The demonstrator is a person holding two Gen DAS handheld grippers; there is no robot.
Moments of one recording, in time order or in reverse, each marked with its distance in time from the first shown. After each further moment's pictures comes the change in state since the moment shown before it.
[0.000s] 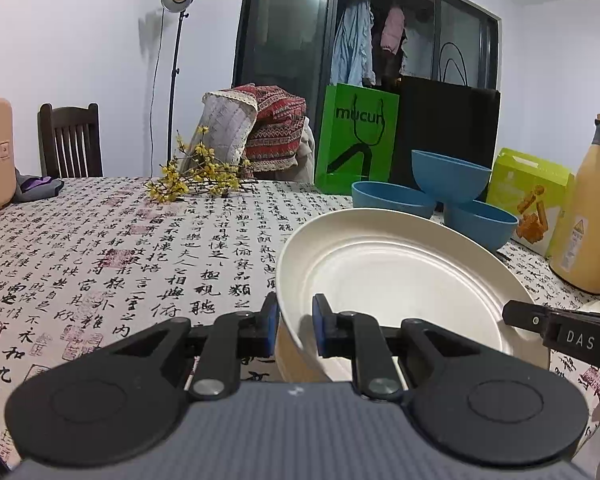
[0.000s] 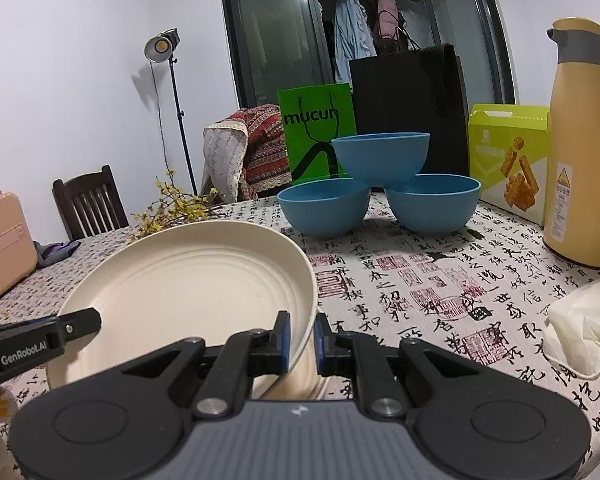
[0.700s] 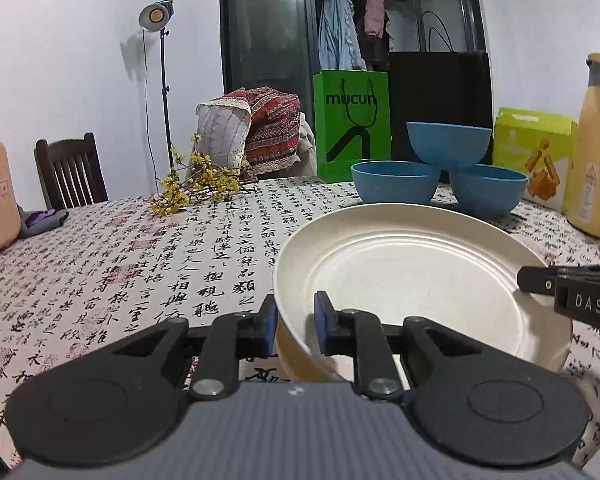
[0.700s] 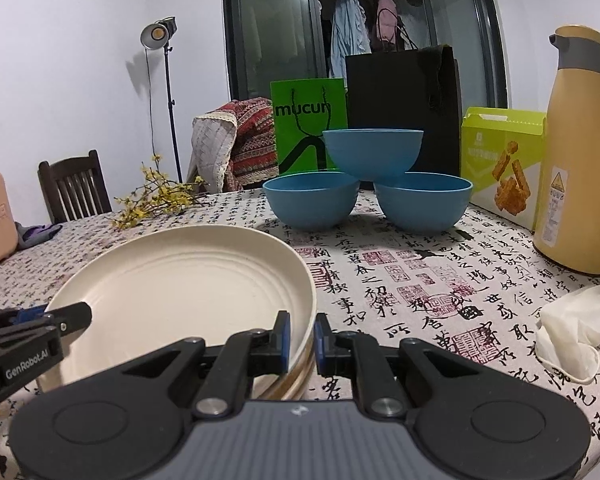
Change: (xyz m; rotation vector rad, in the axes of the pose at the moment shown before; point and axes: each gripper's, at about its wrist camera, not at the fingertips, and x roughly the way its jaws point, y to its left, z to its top) left arm 0.014 -0.019 -0.015 0.154 -0.005 0.063; right arm 0.013 0.003 -0.009 -0.053 0.005 -0.060
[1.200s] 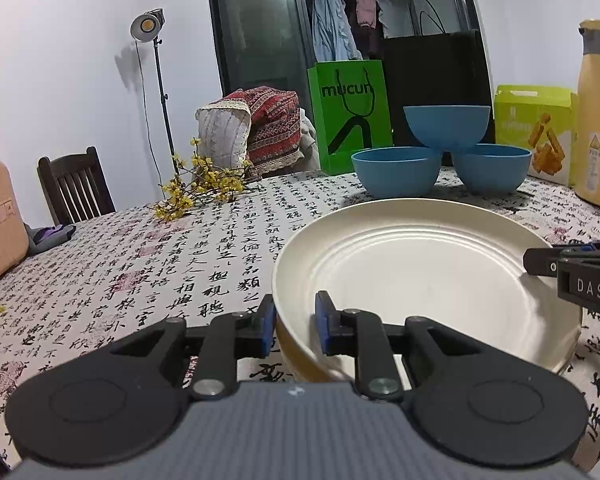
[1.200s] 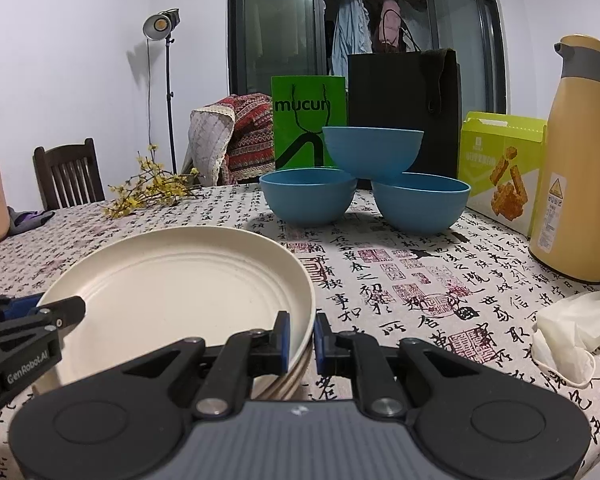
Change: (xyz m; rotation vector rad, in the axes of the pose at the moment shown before) left arm 0.005 -0.011 -0.006 0.076 0.009 0.040; right arm 0.005 0.004 -0.005 -0.042 0.004 -0.029
